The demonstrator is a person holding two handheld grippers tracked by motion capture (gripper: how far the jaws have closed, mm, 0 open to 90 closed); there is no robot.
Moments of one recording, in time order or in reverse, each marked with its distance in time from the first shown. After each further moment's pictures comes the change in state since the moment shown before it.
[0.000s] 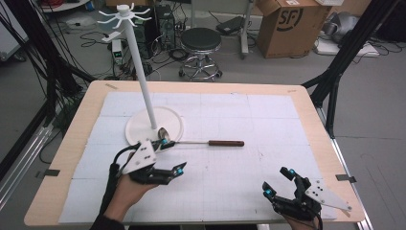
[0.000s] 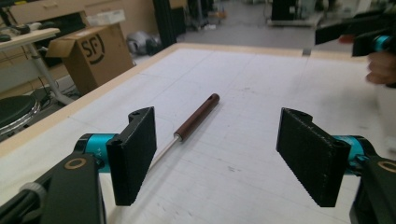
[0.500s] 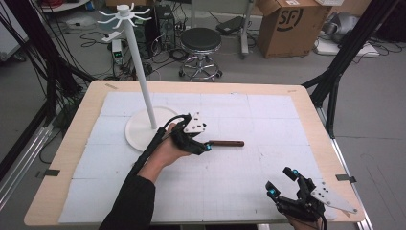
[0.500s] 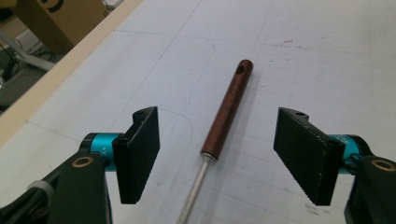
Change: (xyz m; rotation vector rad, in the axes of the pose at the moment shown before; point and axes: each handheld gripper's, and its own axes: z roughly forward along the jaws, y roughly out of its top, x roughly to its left) left arm 0.043 0.010 0.123 0.298 -0.076 0.113; right arm -0.003 0.001 -0.007 -0.042 0.001 0.041
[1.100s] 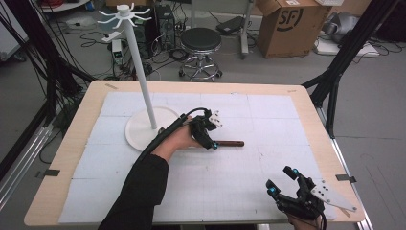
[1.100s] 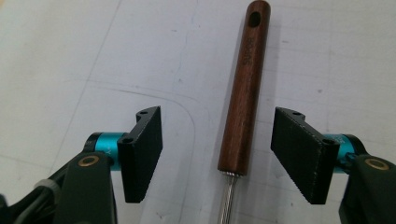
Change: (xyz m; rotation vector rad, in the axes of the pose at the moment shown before) left arm 0.027 0.009 0.076 0.299 -0.189 0.065; right arm -0.004 -0.001 0.002 0.000 -0.012 0.015
